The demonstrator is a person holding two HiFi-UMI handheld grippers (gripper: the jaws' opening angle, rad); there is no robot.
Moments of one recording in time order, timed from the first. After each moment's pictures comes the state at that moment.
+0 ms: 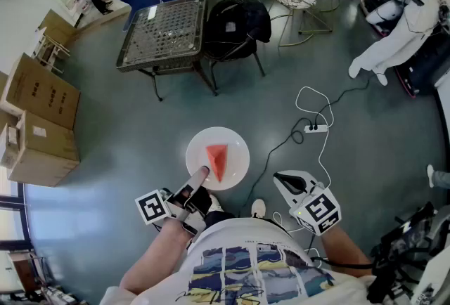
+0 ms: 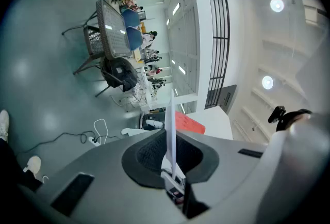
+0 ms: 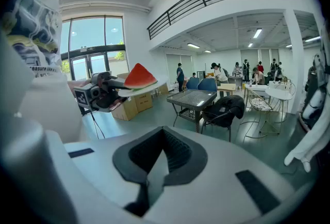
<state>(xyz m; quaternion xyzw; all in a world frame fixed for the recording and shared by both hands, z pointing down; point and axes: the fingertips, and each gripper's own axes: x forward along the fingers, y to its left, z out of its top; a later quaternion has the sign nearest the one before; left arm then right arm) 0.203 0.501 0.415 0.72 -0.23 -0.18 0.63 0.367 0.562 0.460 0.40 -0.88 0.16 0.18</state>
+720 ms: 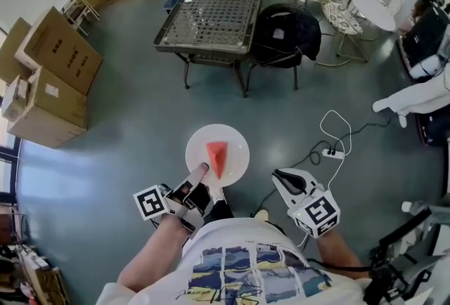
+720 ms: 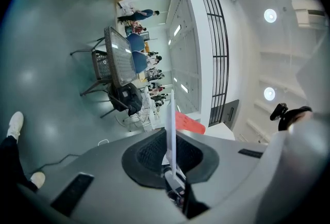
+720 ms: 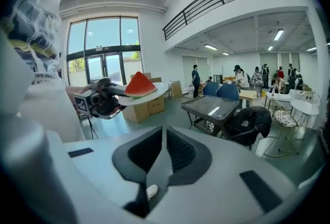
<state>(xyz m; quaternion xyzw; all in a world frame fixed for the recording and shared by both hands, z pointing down) 0.075 0.441 0.432 0.70 -0.30 -0.24 0.61 0.247 0.470 0.457 0.33 -0.92 0.12 0.17</state>
